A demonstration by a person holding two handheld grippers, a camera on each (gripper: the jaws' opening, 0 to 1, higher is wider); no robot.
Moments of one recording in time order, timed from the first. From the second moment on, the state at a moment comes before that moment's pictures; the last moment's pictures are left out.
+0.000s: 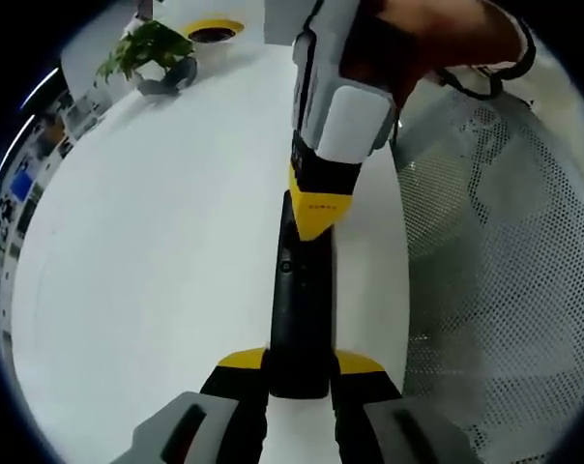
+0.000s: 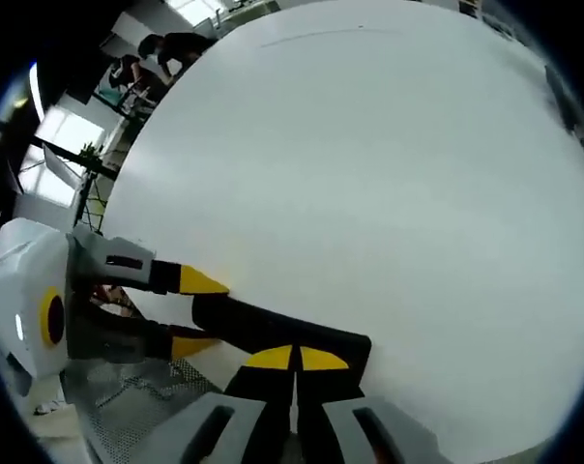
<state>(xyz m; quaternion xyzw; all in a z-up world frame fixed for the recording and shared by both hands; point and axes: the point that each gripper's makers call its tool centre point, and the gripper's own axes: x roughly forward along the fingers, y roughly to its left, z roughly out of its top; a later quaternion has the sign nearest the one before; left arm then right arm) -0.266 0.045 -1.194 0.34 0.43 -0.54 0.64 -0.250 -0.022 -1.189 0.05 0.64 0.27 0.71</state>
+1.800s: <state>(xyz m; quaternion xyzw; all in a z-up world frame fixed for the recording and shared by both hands) -0.282 0.039 -1.194 0.31 0.41 -0.53 0.67 -0.251 0.005 -1.189 0.04 0.63 0.28 0.72</state>
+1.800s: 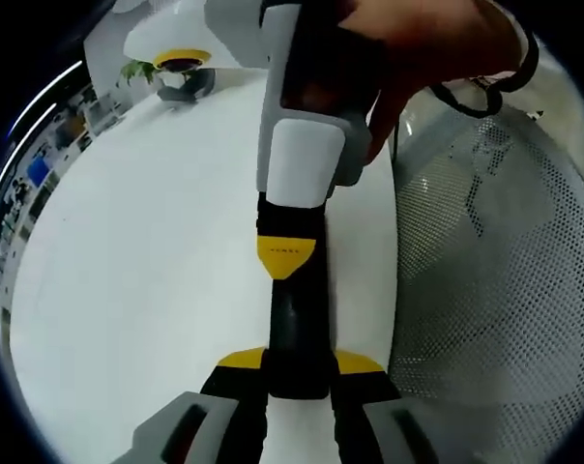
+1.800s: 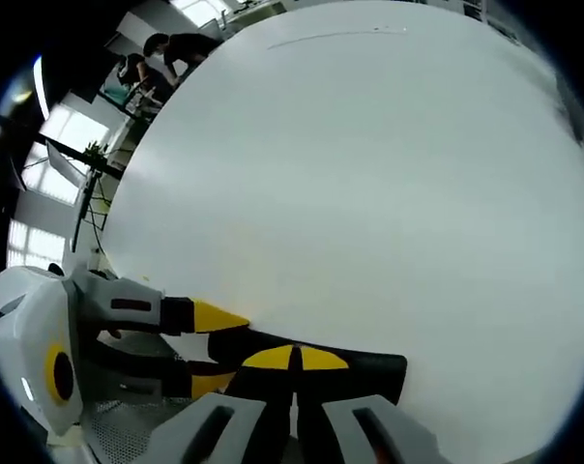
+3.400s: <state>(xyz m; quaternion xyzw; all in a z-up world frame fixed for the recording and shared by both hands) -0.280 0.038 -1.195 0.32 0.42 -0.53 0.66 -0.257 -0.004 -1.180 0.07 0.61 0.28 0.74</state>
